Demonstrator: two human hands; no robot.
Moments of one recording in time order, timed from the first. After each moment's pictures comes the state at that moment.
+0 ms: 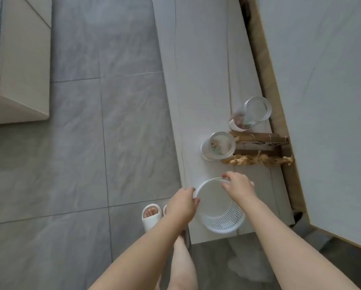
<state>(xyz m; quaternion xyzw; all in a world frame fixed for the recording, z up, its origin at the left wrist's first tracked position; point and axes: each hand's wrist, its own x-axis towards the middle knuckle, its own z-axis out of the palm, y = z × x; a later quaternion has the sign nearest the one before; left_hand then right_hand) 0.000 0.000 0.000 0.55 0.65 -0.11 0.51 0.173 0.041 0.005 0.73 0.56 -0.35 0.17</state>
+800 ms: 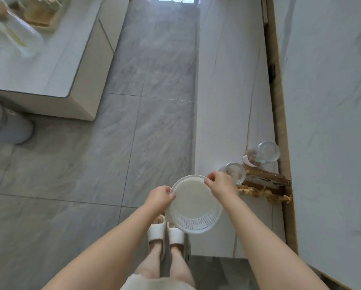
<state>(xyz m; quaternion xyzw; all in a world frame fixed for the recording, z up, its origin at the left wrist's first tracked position) -0.104 0.017 0.111 0.36 0.75 0.02 0.55 0.071 0.090 0.121 0.70 0.59 -0.39 0.10</state>
